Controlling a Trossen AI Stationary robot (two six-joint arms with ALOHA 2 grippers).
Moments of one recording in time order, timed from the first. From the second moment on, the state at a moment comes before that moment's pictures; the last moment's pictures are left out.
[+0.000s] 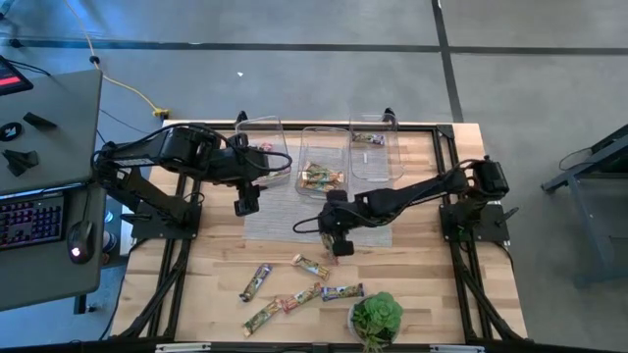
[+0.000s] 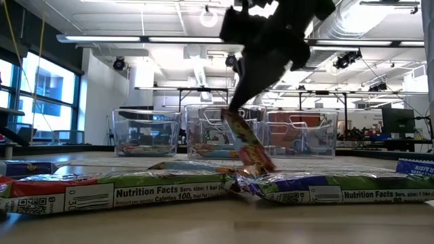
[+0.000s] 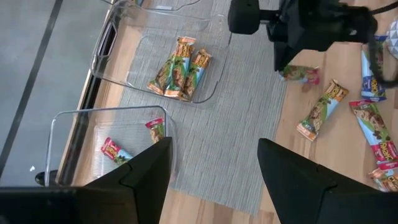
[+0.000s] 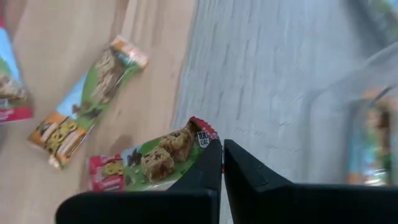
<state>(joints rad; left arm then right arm) -0.12 1.44 1.88 -1.48 -0.34 -0.21 0.12 1.78 1.21 -0.39 0.11 -0.04</state>
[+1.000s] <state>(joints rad) -0.12 1.44 1.88 -1.57 -0.43 -0.35 0.13 1.81 1.41 -0.49 0.17 -0.06</state>
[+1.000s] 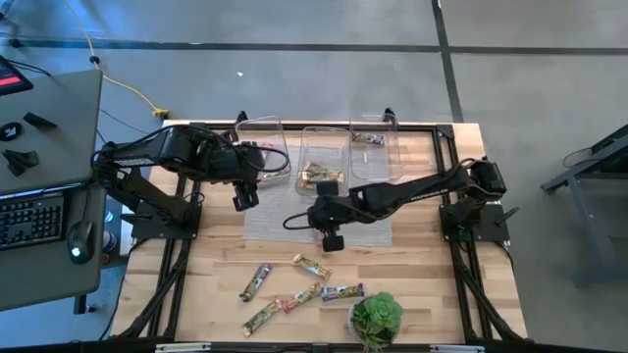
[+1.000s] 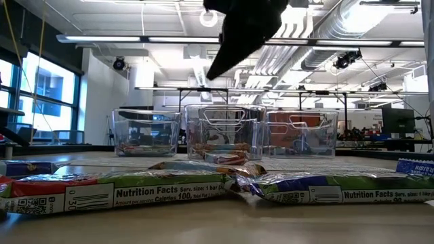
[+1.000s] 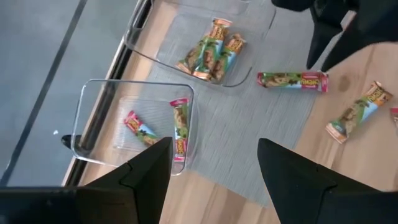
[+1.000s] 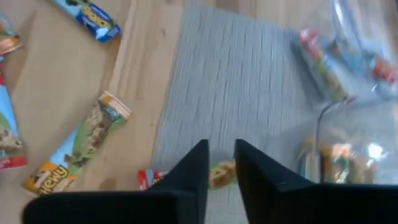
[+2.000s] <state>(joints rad) -0.12 1.44 1.88 -1.57 -0.45 -0.37 0.17 2.05 1.41 -0.47 0.42 0.74</state>
